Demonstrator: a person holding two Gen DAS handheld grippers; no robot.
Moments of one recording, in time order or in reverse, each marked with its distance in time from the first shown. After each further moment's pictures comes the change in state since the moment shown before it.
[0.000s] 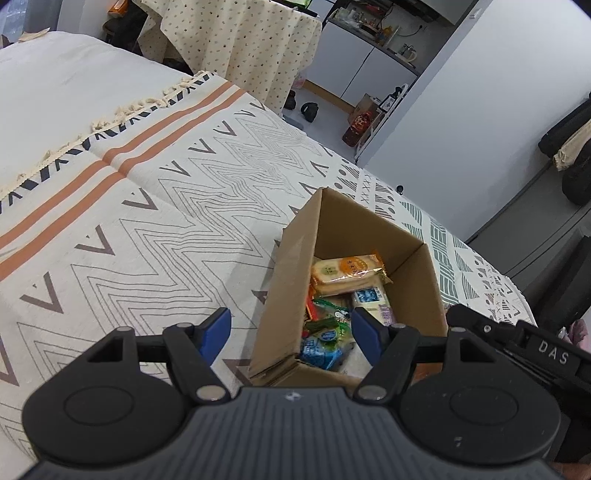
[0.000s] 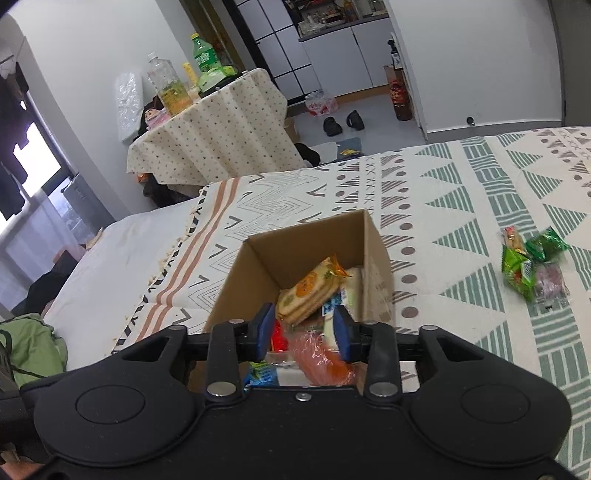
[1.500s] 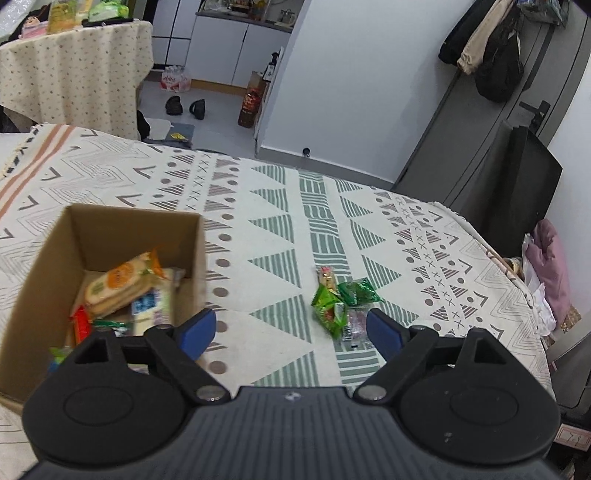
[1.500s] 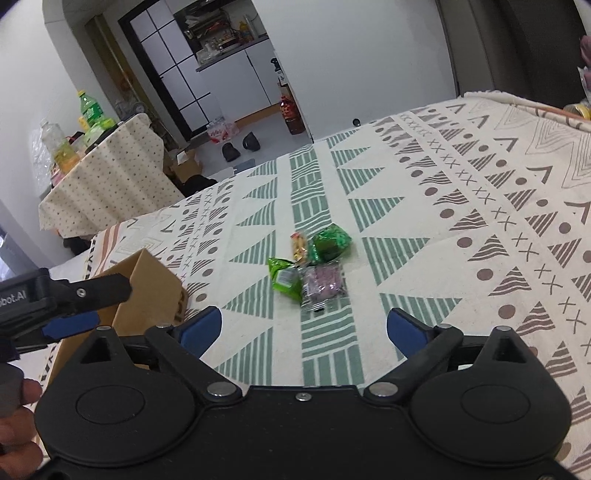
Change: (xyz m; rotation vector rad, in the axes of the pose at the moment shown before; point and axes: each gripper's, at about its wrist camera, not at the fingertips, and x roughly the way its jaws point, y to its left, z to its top) left arm 0.061 -0.204 -0.040 0.350 0.045 -0.124; right arm -0.063 -0.183 -0.012 0.171 -0.062 -0.209
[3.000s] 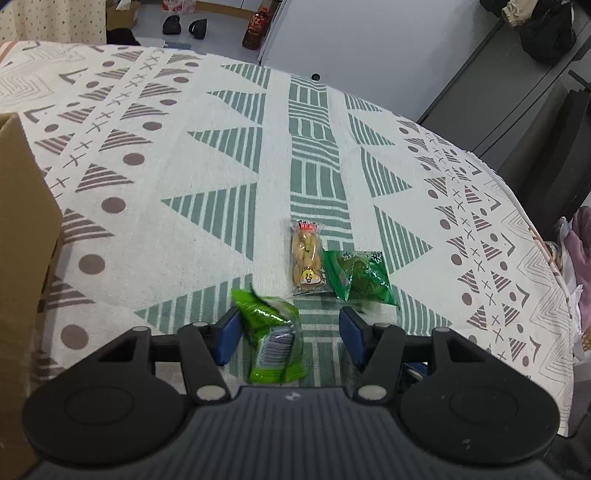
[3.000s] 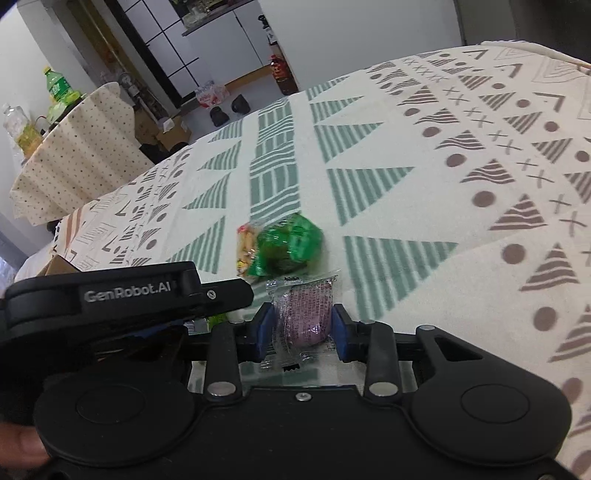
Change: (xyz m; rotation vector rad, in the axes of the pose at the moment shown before) left arm 0.176 -0.036 0.001 -0.091 0.220 0.005; right arm 0.110 -0.038 0.024 0.012 0.136 -0.002
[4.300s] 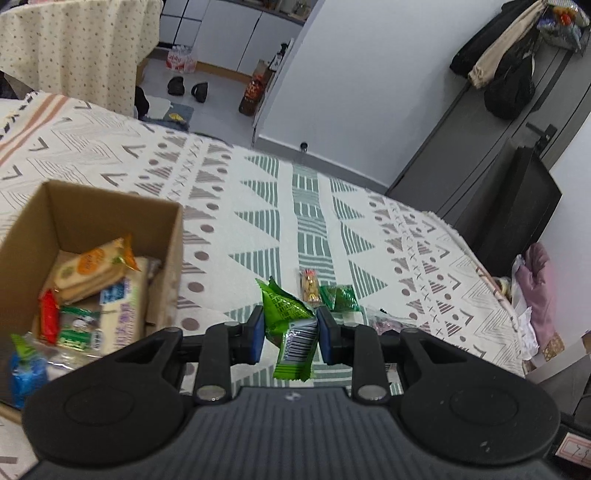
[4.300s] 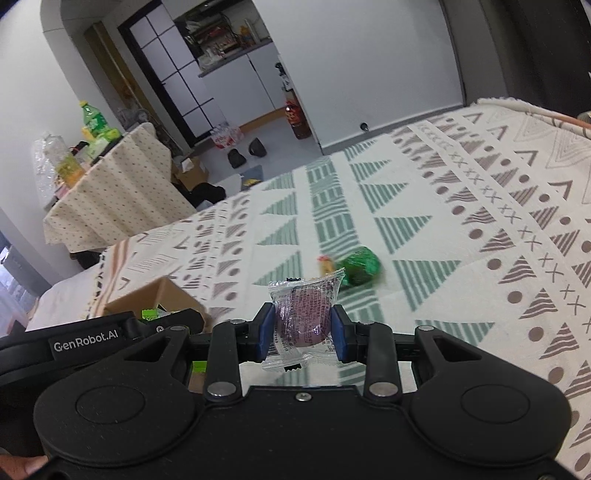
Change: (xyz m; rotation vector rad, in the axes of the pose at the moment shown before) left arm -0.163 0.038 -0.025 -0.008 -0.208 -0.059; right arm -0.103 0.074 -0.014 0.000 -0.144 0.022
